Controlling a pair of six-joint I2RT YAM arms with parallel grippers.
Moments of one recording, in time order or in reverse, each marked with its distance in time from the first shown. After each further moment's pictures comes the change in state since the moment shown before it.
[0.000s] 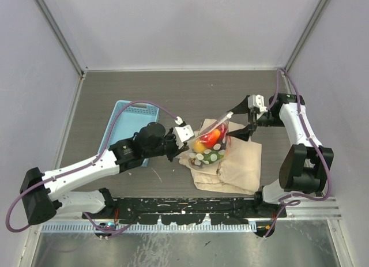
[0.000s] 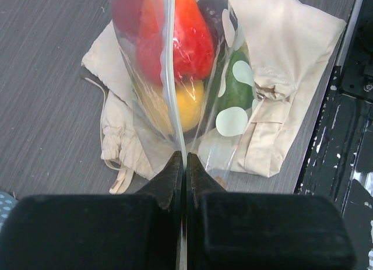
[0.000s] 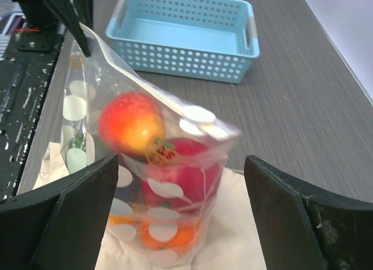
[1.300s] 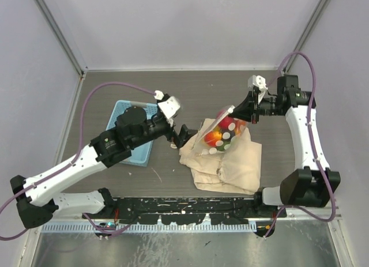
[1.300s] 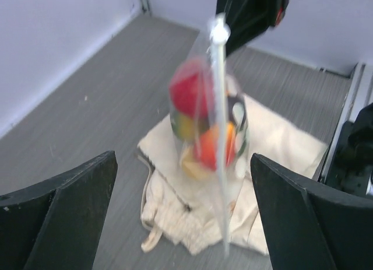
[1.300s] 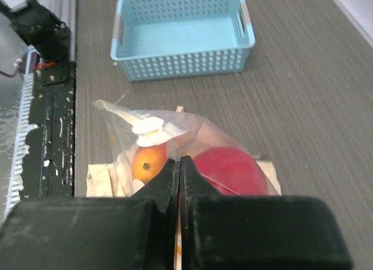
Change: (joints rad) left arm 0.020 -0.078 0.216 0.016 -0.097 -0.085; right arm 0.059 -0.112 0.191 0.154 0.075 0.646
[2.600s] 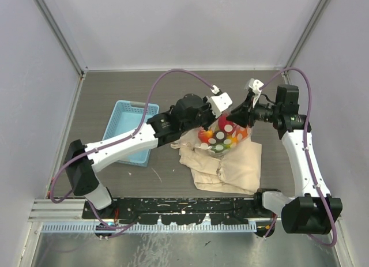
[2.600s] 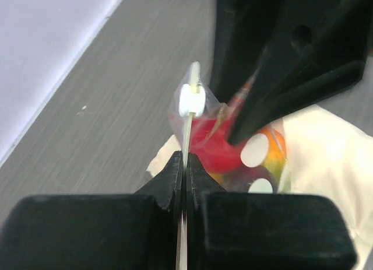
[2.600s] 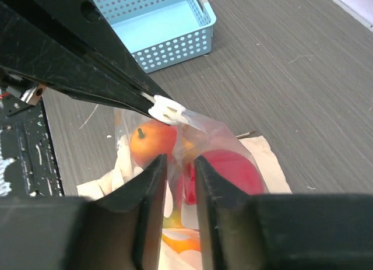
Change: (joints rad) left arm -0.063 0.557 0.361 0.057 -0.123 0.155; right arm 0.055 -0.268 -0.333 0.695 0.265 0.764
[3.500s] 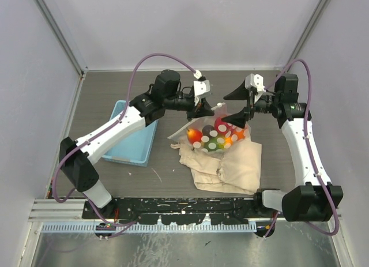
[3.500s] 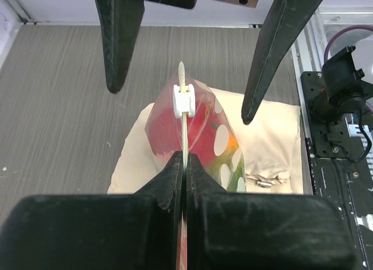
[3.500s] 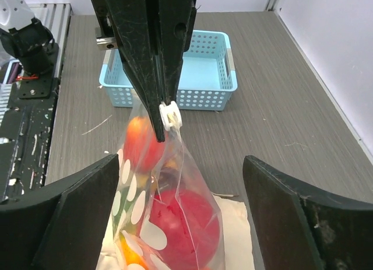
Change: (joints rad) left arm 0.272 0.000 0.079 -0.137 0.795 0.047; right arm 0.022 0.105 0.154 -0.054 -0.254 -0.290
